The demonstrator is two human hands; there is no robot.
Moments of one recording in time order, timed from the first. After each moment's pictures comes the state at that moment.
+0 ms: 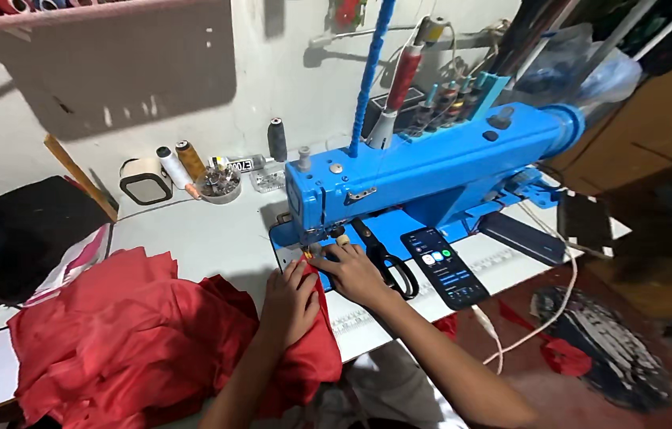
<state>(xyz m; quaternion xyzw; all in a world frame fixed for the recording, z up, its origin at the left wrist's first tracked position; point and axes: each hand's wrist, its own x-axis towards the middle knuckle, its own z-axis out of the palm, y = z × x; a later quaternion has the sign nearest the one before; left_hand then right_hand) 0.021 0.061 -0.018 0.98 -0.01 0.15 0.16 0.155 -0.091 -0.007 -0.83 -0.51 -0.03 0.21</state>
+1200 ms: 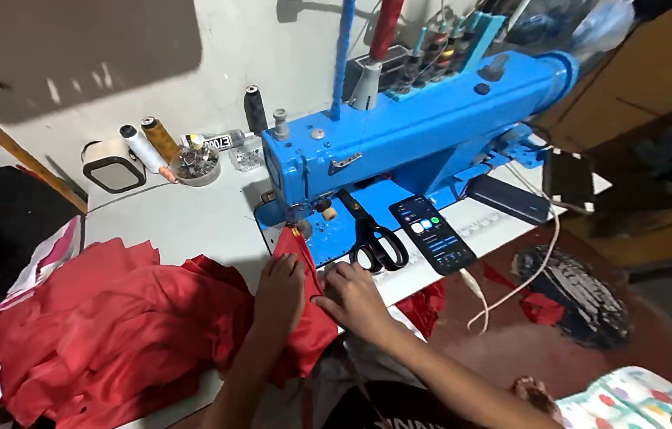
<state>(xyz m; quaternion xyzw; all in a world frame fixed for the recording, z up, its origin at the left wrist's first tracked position) 0.006 0.041 0.016 0.98 0.03 0.04 0.17 0.061 -0.124 0.011 -0.88 -0.35 0.09 0.31</state>
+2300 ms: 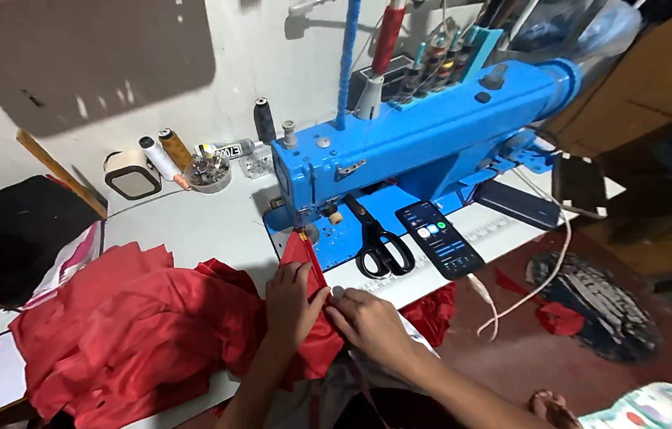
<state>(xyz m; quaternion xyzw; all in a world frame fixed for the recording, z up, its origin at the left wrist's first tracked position) -0.001 0.033 -0.002 0.96 0.08 0.14 0.22 0.038 -0.137 -0.005 -0.86 -0.42 -0.09 0.28</state>
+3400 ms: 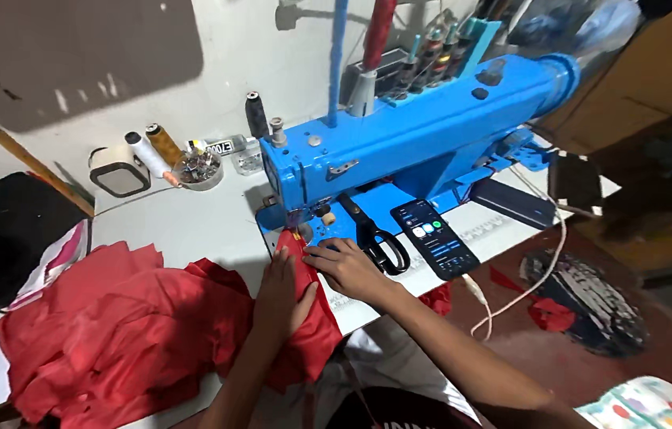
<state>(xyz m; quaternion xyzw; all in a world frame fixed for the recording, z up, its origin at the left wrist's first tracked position) 0.005 0.051 -0.026 0.97 0.04 0.14 0.20 0.132 -0.111 -0.020 -0.79 -0.56 -0.06 0.24</state>
